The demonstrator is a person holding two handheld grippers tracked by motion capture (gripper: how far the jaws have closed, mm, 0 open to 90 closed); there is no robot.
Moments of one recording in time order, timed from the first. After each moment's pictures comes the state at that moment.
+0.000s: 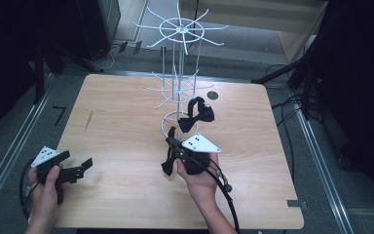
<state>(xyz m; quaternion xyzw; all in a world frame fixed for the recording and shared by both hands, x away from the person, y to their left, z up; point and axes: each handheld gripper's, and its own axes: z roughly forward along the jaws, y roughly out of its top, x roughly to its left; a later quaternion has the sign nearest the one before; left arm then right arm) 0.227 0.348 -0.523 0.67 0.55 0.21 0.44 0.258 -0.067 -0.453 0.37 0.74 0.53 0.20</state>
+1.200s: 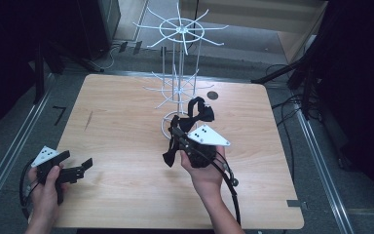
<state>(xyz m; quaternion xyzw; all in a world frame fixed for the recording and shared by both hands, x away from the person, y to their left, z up) 0.227 0.347 -0.523 0.67 0.55 0.21 0.44 0.260 -0.078 -0.413 0.36 0.72 0.55 0.22</state>
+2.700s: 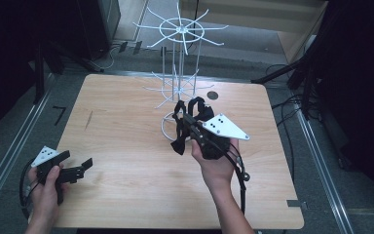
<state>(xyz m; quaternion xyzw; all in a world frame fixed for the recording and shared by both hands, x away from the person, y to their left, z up) 0.227 0.347 -0.523 0.67 0.56 0.21 0.44 0.261 -0.101 -0.374 0.35 0.68 0.58 0.26</state>
